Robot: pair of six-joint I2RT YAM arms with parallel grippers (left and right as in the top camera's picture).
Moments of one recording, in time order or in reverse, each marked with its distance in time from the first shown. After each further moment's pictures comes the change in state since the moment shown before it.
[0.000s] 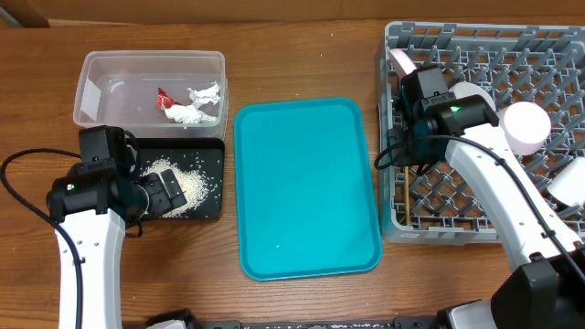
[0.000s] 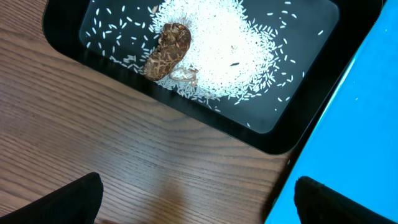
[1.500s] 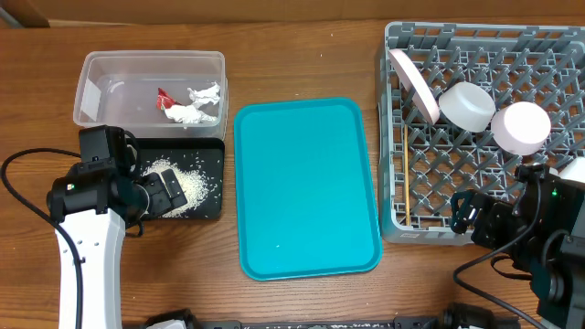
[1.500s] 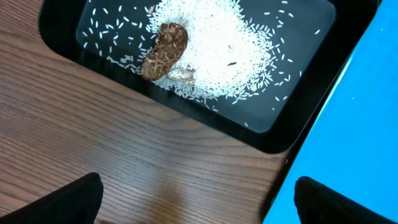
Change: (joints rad) left arm 0.000 0.000 0.000 0.001 0.008 0.003; right arm -0.467 -0.826 -0.262 -0.196 -0.248 0.000
